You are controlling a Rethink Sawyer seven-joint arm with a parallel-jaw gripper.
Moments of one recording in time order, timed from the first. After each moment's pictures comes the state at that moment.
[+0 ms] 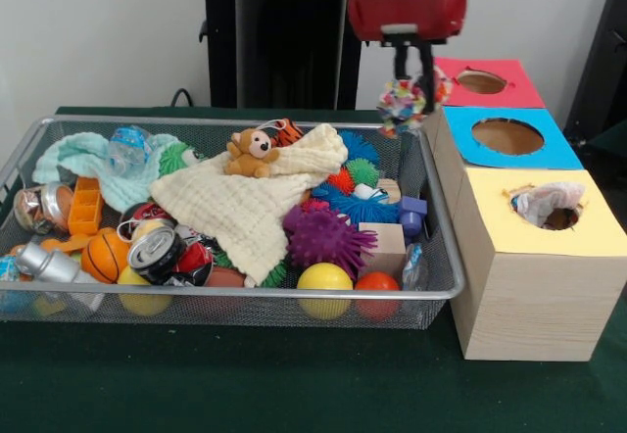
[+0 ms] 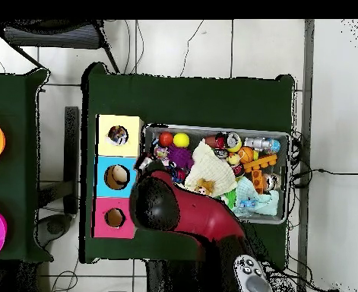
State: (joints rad) arm -0.29 -0.89 0.19 2.03 0.16 0.10 2.01
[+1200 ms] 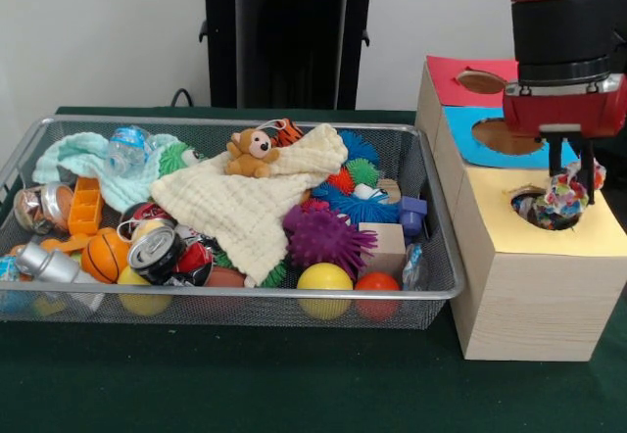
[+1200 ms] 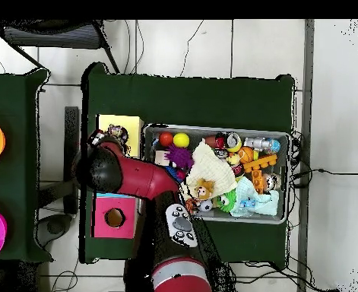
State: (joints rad) arm -0.03 -0.62 0.13 1.75 0.35 0.09 2.01
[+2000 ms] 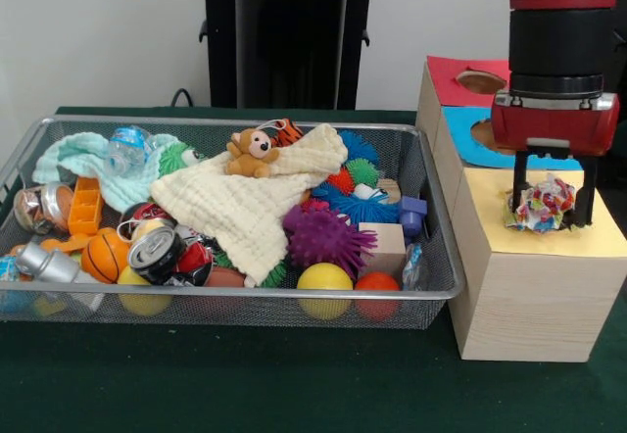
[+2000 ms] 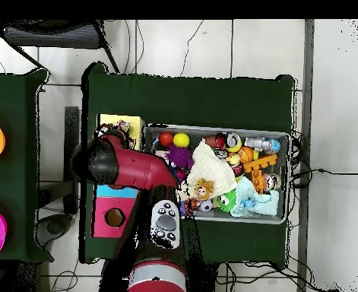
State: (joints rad) arm 0.09 -0.55 -0.06 1.60 0.34 0.20 2.01
